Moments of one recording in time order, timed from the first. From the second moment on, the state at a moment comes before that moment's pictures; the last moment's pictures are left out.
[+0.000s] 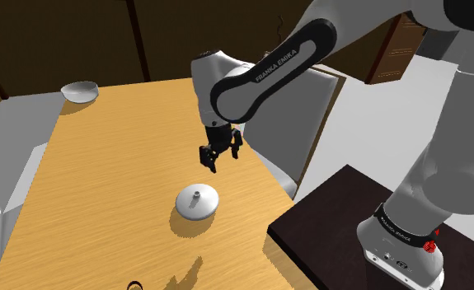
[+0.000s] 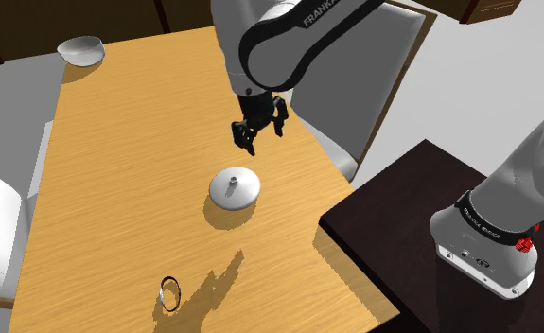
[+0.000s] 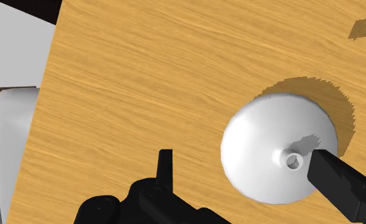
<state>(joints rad) 0.16 0.25 0.42 -2.10 -0.11 2.17 0.57</state>
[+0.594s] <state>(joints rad) 0.29 0.59 0.39 -1.77 -0.21 2.17 0.69</state>
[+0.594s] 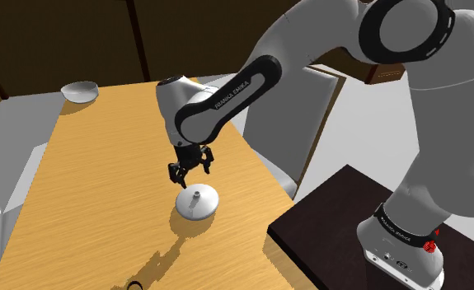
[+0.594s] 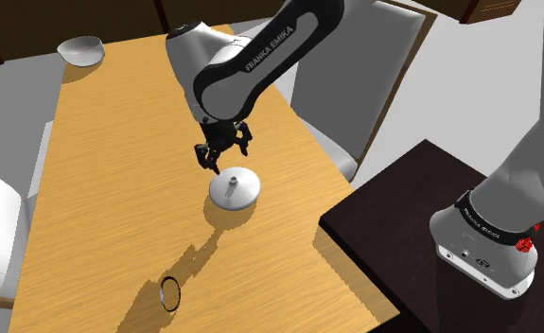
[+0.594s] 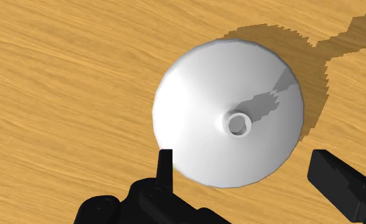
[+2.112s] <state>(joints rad) 0.32 0.68 0.37 -1.73 -0.24 2.20 0.71</state>
